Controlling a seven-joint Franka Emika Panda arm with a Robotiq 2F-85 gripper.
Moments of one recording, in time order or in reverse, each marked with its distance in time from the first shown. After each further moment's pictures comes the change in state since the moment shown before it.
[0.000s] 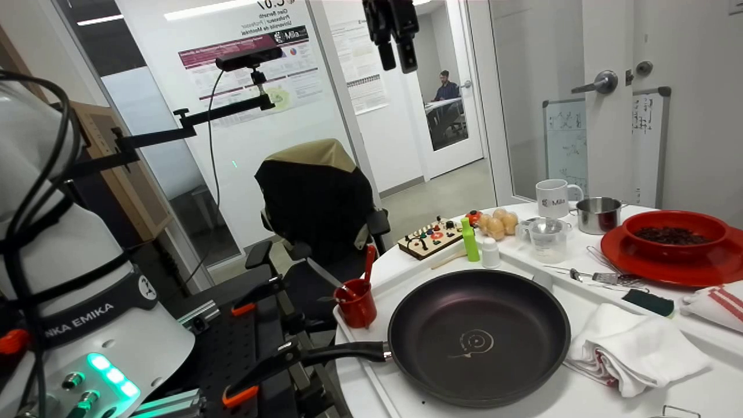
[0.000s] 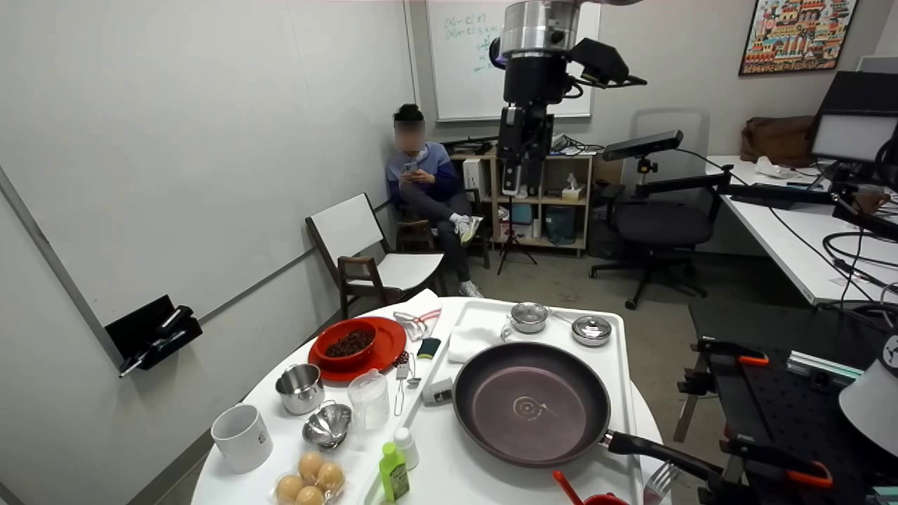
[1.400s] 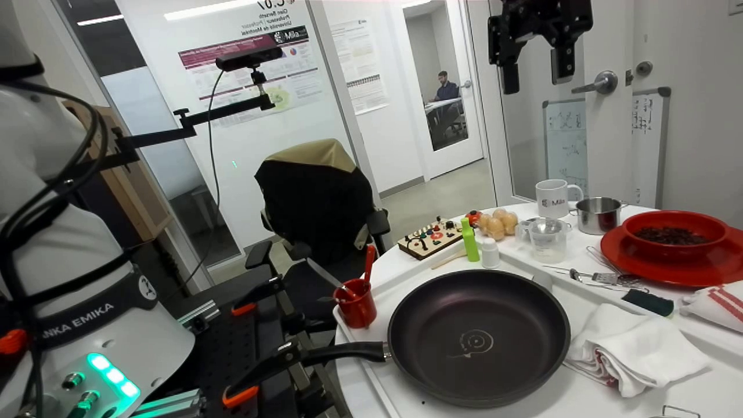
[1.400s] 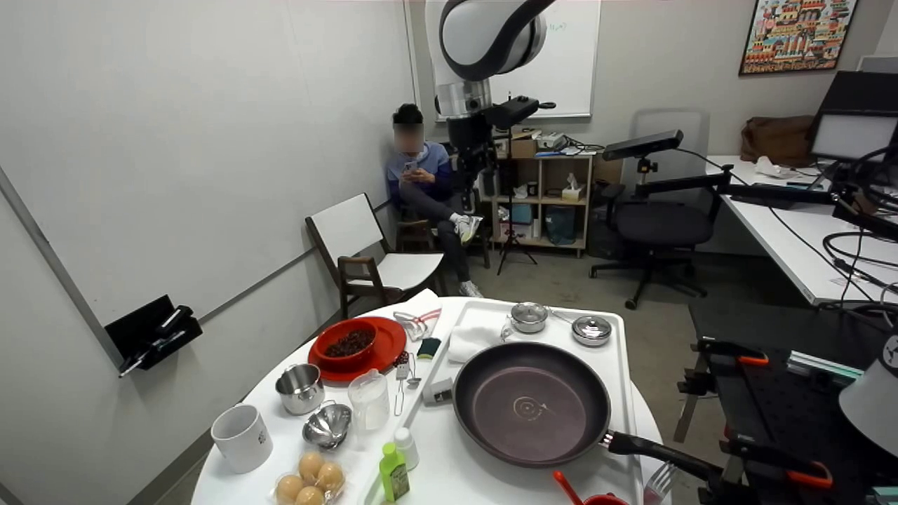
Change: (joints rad) arm -0.094 0.520 -0.048 0.510 -0.207 -0.112 -0.036
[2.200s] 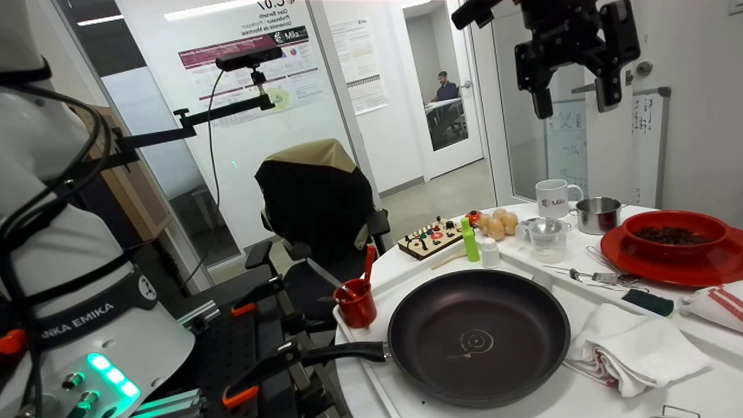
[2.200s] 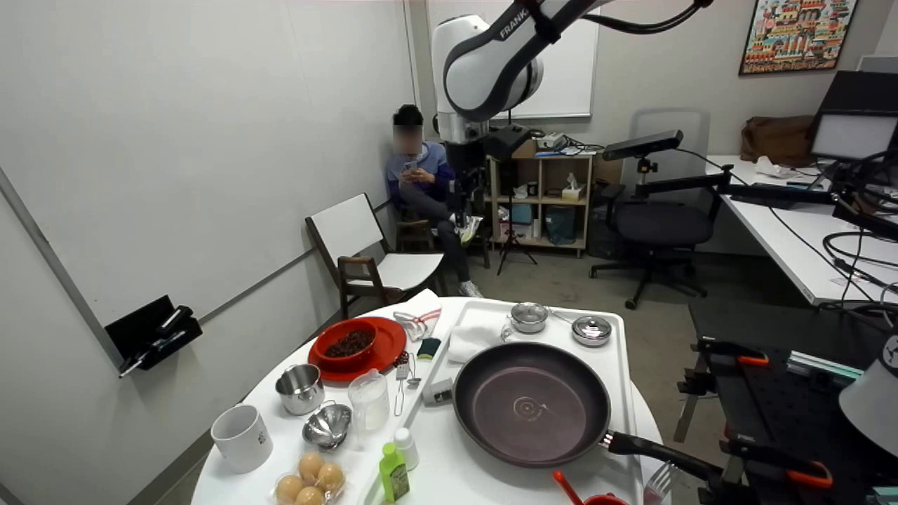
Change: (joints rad) arm -0.032 0.090 0.000 -0.010 -0.006 0.203 -0.078
